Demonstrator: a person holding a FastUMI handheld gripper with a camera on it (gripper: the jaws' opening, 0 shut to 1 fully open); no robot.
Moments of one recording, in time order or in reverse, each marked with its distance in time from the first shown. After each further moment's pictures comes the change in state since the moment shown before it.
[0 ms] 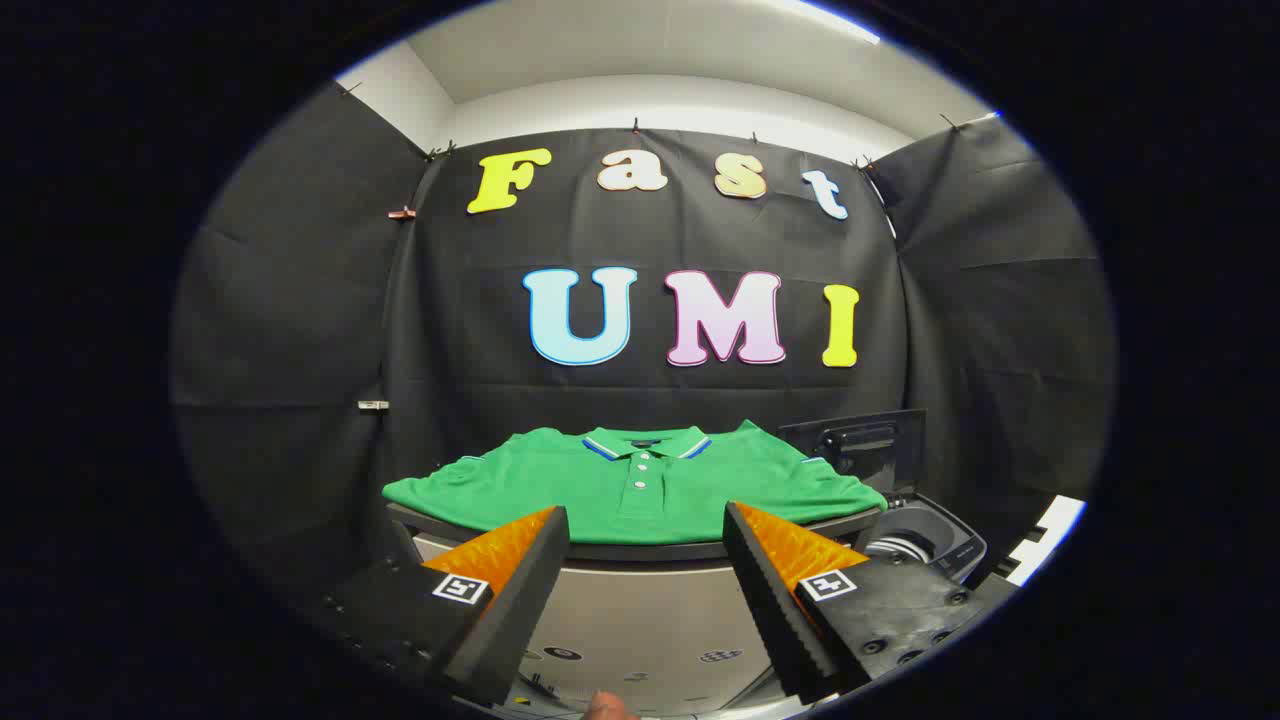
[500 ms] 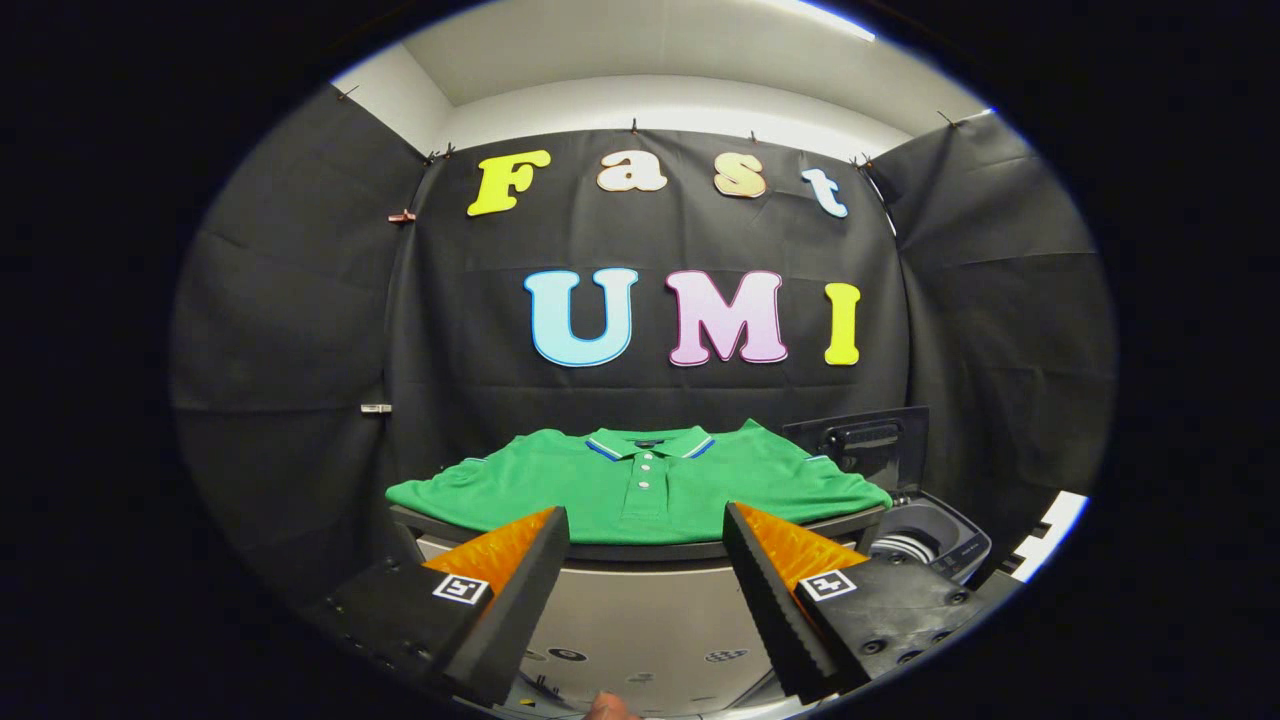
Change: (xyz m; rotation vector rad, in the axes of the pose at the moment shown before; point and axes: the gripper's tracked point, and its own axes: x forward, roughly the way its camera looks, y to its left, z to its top) arm 0.000 0.003 0.000 0.004 -0.004 0.007
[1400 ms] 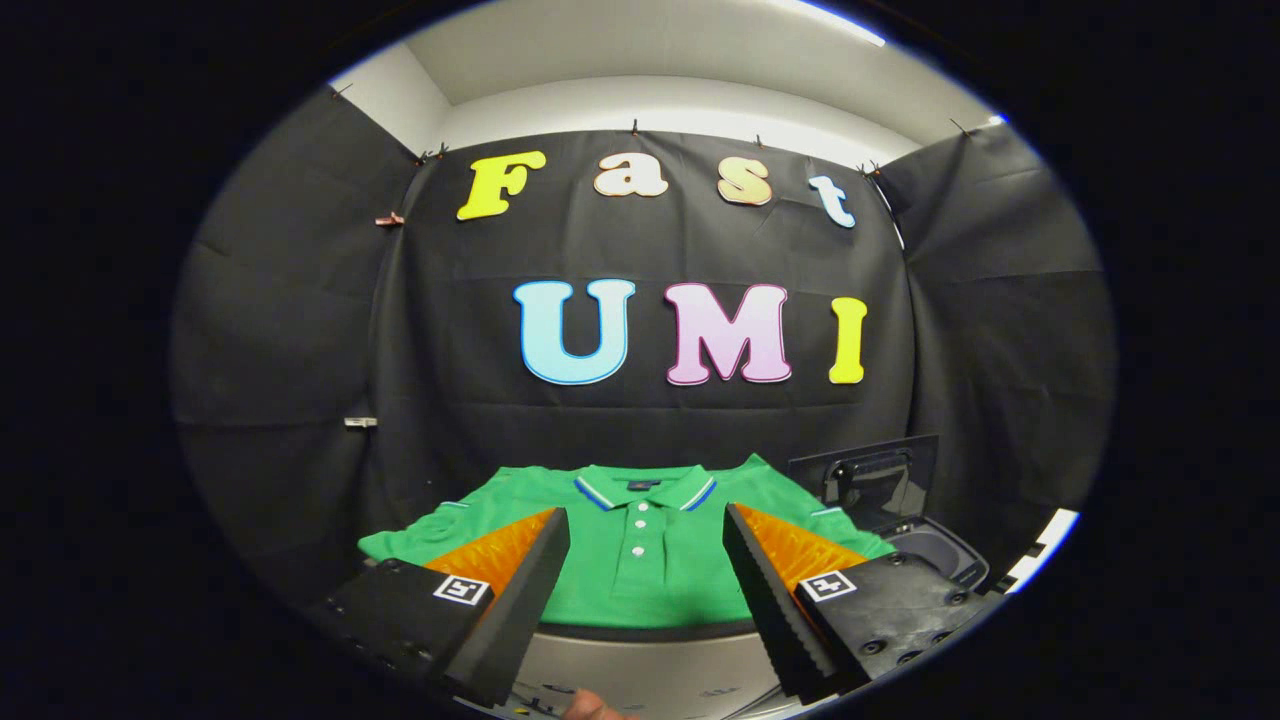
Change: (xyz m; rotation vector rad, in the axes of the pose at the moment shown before) arm 0.025 -0.001 0.036 -0.034 -0.001 -0.021
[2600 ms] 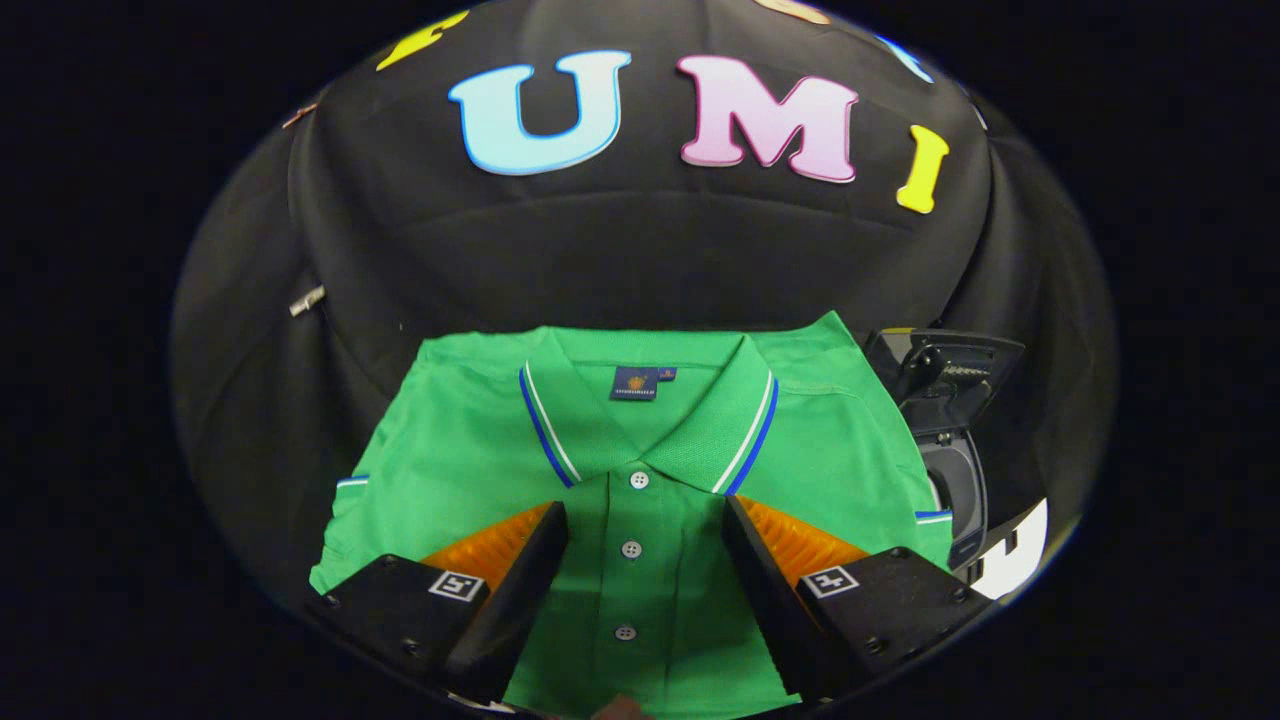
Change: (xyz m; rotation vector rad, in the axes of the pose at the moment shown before) arm 0.156 0.002 -0.081 -0.011 0.859 0.003
